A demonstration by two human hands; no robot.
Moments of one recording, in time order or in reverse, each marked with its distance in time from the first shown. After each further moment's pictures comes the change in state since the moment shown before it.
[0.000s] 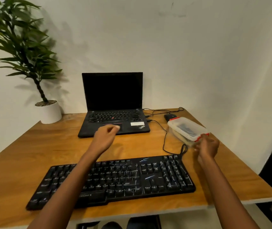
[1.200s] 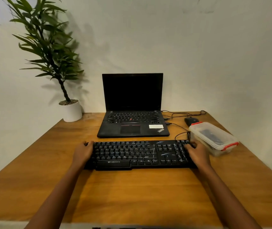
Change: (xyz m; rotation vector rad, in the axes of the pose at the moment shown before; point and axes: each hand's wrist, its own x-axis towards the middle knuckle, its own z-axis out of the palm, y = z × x) left_hand 0.027 -0.137 -0.059 0.055 0.248 -0.500; right_hand -0.031 0.025 0.059 -0.609 -0.507 -0.302
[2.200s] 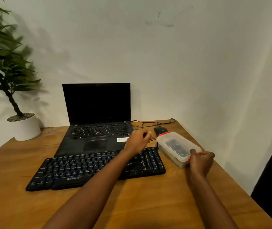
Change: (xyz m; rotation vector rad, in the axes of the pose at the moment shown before) left_hand -0.069 0.196 0.205 0.086 -0.413 0.794; right_hand 0.044 0.041 -0.069 0.380 0.562 0.295
